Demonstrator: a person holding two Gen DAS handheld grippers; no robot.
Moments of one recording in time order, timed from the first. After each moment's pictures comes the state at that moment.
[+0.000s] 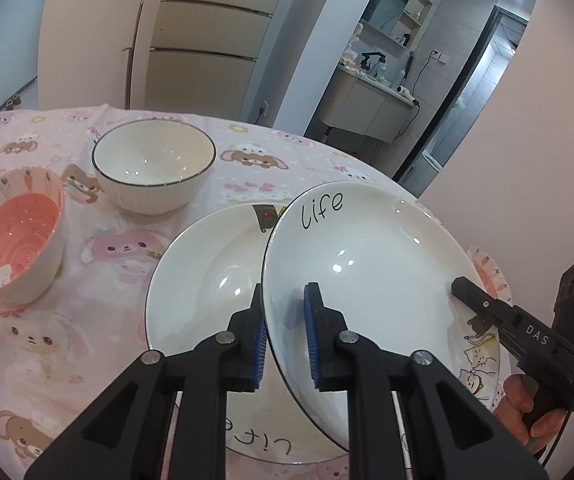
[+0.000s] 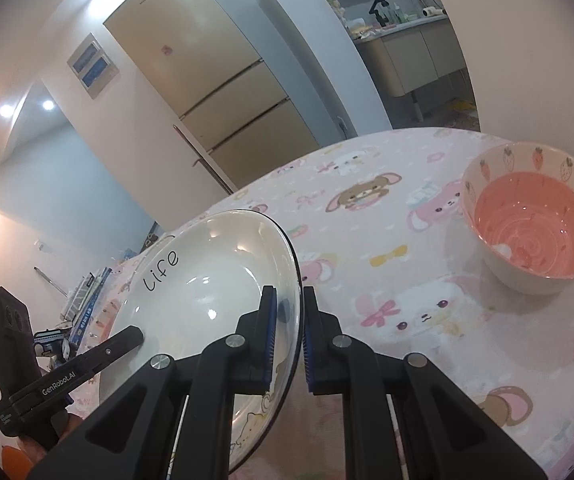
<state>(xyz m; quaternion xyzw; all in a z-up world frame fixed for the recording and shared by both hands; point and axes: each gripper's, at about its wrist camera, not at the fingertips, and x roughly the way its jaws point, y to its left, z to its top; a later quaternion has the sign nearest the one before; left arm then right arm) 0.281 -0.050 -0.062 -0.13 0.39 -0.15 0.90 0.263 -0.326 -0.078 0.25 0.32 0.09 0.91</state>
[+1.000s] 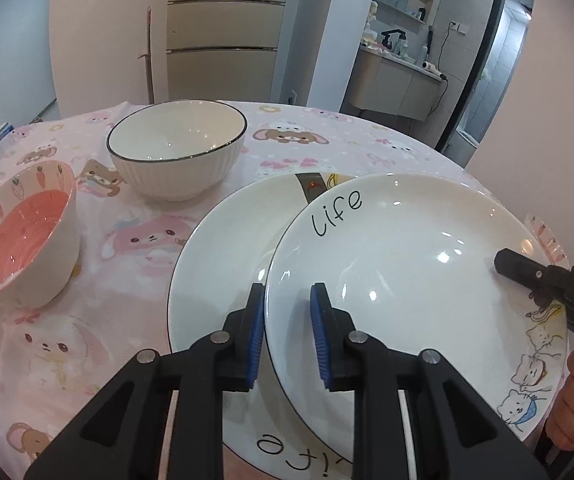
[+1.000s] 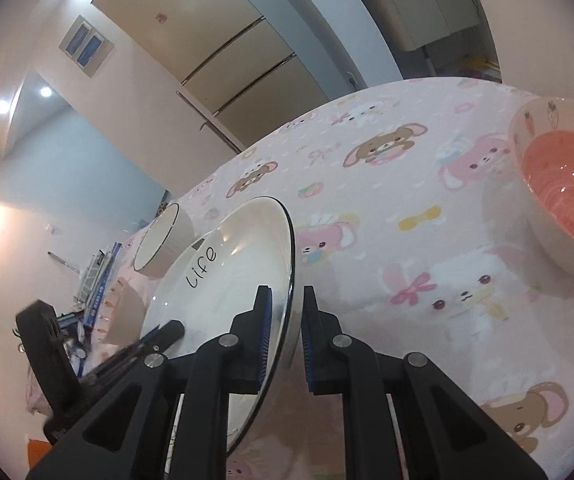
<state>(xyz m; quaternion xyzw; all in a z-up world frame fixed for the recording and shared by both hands) 0.292 -0.057 -0.093 -0.05 0.40 -0.10 0.91 0.294 -0.316 -0.098 0.26 0.39 0.13 0.87</state>
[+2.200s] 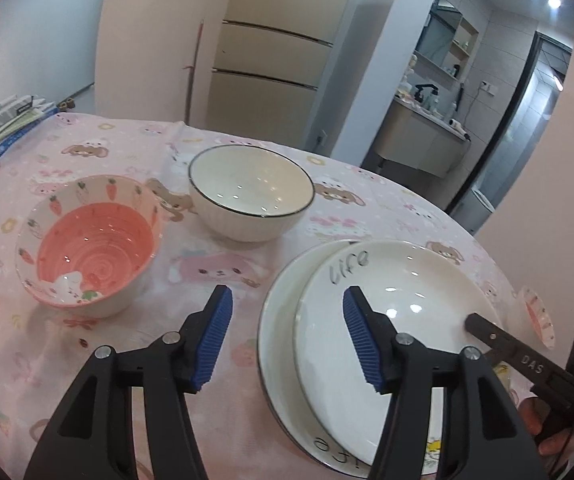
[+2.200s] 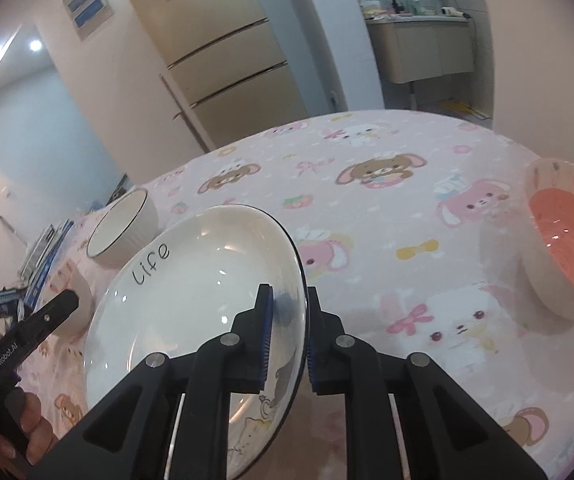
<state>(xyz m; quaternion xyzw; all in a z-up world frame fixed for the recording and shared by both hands) 0.284 -0.002 -0.064 -0.13 0.35 -0.05 0.92 0.305 -0.277 -0.094 0.16 0.39 0.07 0.91</state>
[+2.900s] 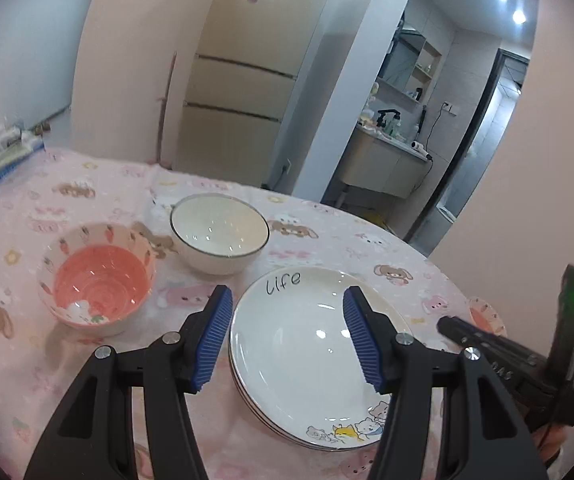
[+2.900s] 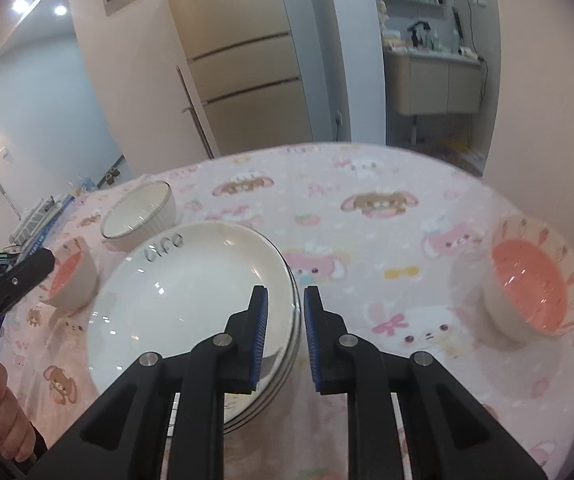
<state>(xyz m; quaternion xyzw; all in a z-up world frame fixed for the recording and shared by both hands) 0.240 0.001 -0.009 -0.13 0.29 -0.10 0.94 0.265 -0.258 -0.038 0.07 0.35 0.07 0.93</state>
